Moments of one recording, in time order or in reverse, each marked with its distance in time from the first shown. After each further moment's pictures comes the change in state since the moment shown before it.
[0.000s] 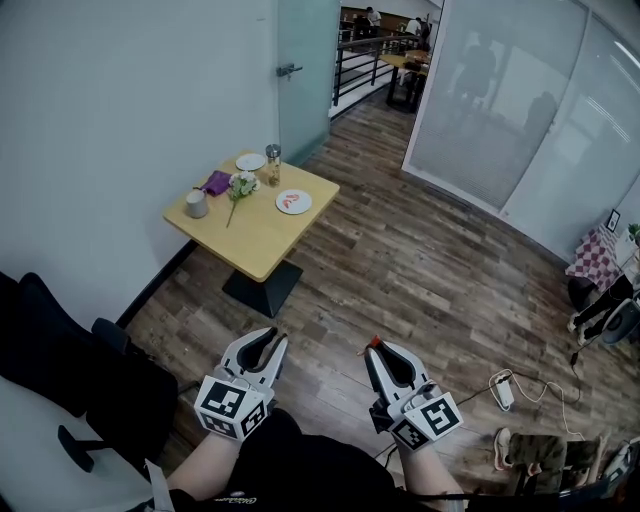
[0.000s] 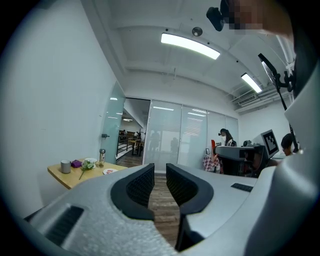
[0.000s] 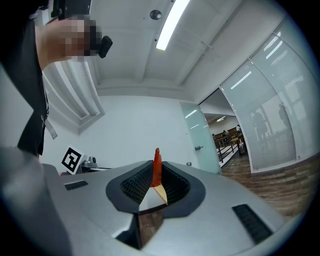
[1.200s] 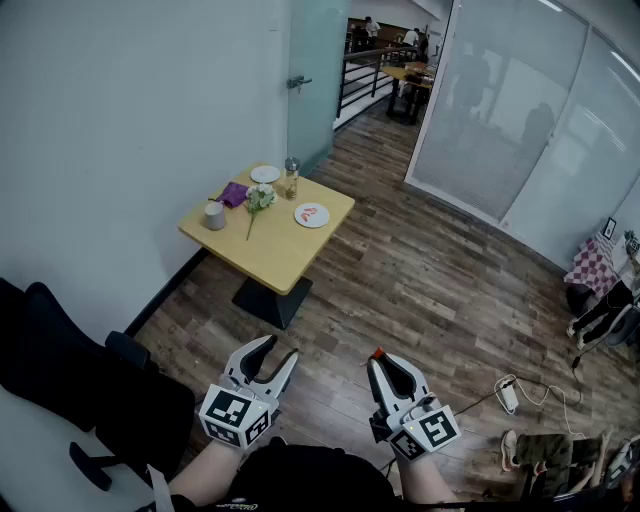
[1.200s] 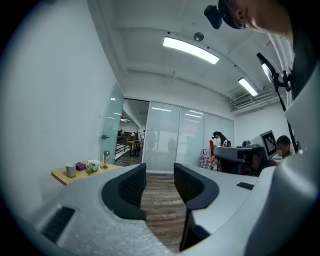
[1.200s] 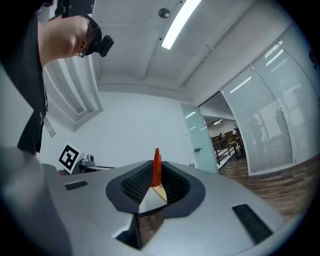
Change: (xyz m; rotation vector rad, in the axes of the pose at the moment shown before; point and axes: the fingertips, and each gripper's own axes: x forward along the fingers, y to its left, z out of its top) left arm -0.056 0.067 0.012 0.000 -0.007 -0.036; right arm 0.052 0.075 -0.012 -0.032 -0.008 -0.054
